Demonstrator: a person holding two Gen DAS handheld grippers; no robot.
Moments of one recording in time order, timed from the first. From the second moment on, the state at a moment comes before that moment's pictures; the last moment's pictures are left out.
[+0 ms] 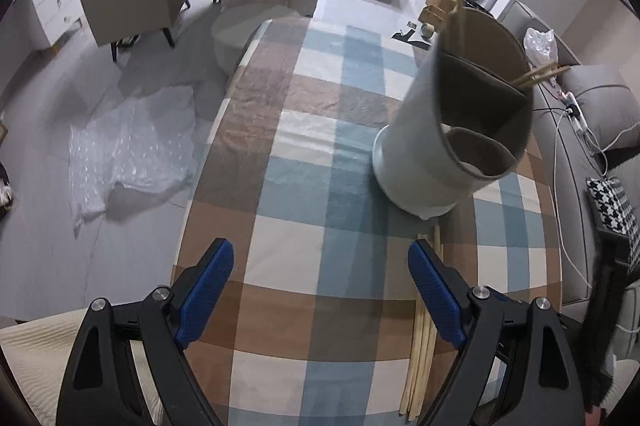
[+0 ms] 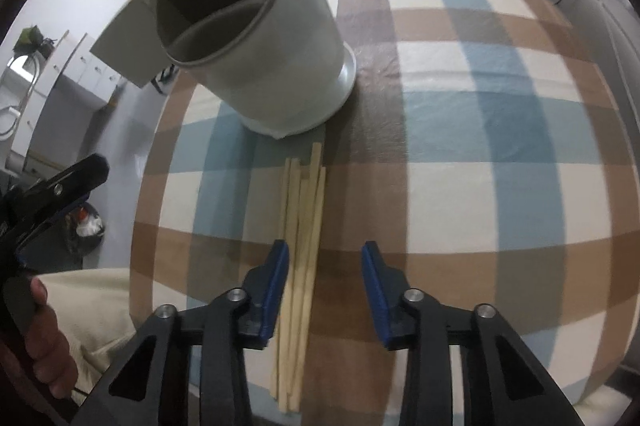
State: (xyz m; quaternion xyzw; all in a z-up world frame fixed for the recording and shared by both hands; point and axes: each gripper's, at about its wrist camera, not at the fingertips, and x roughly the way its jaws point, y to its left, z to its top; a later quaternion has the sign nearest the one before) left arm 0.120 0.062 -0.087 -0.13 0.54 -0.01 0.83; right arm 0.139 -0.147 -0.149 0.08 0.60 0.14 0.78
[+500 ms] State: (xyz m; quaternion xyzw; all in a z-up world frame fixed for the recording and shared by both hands) left arm 0.124 0.092 -0.102 -0.17 0.56 0.00 0.81; right arm 0.148 -0.107 -0.168 -0.03 0.63 0.10 0.77
